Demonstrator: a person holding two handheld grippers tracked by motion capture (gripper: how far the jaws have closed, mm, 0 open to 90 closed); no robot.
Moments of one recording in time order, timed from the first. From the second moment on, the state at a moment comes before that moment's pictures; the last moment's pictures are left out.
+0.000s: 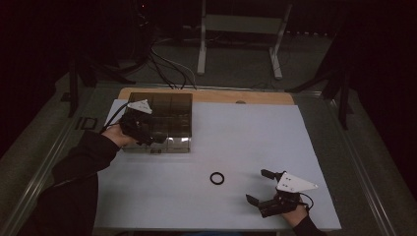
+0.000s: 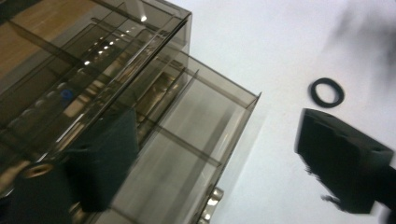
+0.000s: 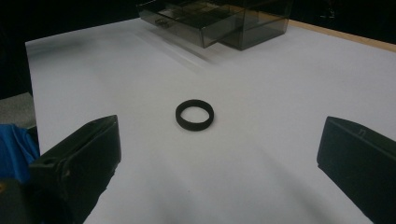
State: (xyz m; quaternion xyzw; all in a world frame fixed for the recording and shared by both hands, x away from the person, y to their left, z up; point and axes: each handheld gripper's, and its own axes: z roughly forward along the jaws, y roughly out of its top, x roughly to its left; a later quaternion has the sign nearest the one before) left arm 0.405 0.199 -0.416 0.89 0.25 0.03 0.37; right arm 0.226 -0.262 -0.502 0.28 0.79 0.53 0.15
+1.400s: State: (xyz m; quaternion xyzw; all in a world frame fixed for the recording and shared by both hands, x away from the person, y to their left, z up) left arm 0.366 0.131 -0.423 0.85 0.26 0.07 0.46; right arm 0.225 -0.262 -0.501 0.28 0.79 0.53 0.15
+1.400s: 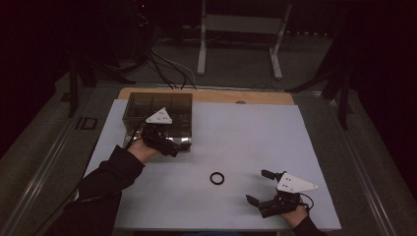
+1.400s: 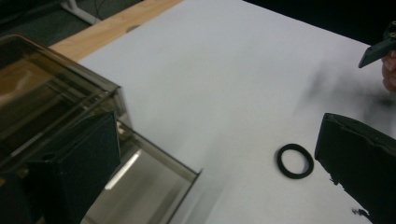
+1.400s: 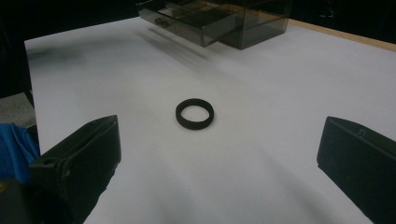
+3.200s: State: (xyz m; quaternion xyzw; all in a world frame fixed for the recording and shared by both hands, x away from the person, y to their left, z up) left arm 0.313 0.050 -0.491 0.86 0.22 0.01 0.45; right arm 0.227 -0.261 -0.502 0.28 0.79 0.53 0.14
